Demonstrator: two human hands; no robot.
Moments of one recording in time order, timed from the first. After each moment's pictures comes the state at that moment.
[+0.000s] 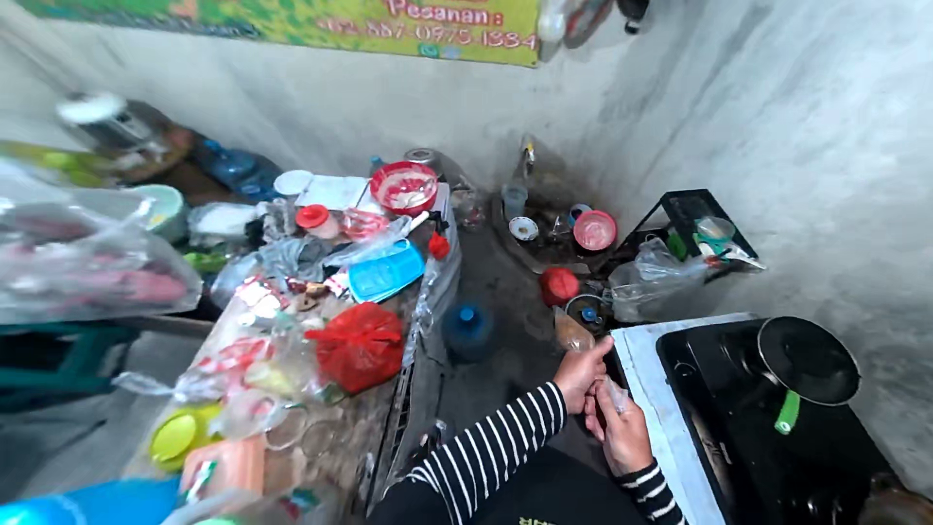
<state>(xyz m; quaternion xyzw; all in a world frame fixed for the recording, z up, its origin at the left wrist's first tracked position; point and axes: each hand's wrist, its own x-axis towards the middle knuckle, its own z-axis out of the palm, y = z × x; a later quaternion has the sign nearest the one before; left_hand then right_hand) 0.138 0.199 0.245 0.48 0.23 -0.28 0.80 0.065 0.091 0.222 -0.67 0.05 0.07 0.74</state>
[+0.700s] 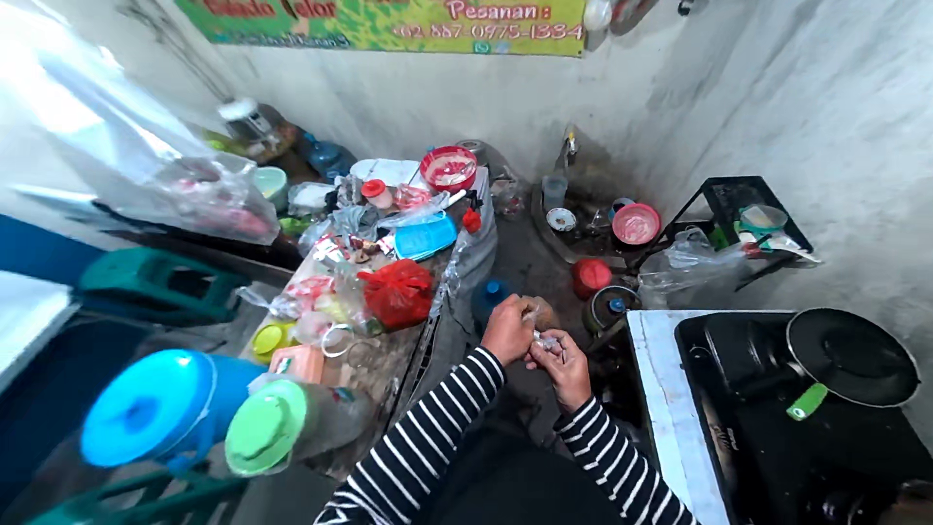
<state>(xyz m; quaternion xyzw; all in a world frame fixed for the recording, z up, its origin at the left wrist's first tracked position) 0.053 0.273 0.284 0.92 0.10 -0.03 0.38 0.039 0.119 0.220 -0.55 -0.08 0.18 0.81</state>
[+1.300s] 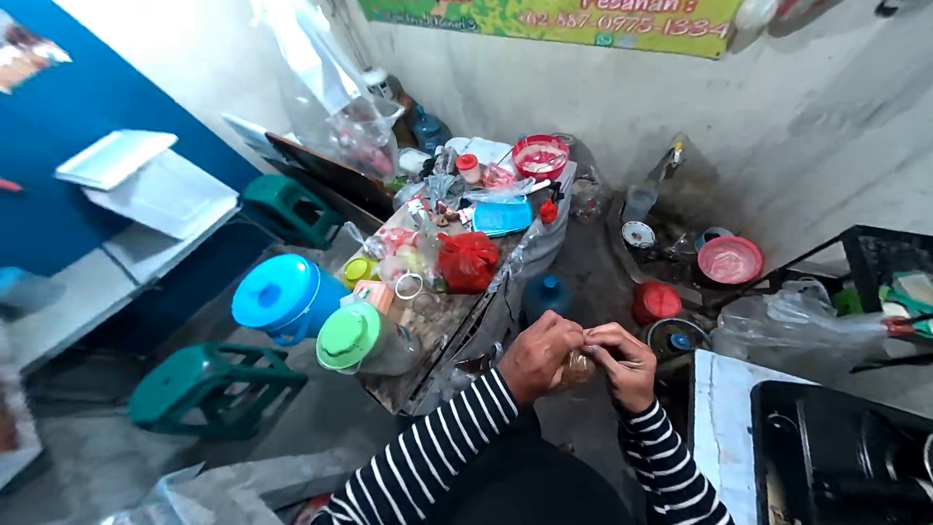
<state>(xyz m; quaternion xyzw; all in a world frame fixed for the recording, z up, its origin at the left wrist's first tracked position) -0.046 0.278 0.291 0.87 -0.13 0.34 0.32 0.071 0.127 0.242 -0.50 -0.44 0.06 0.74</state>
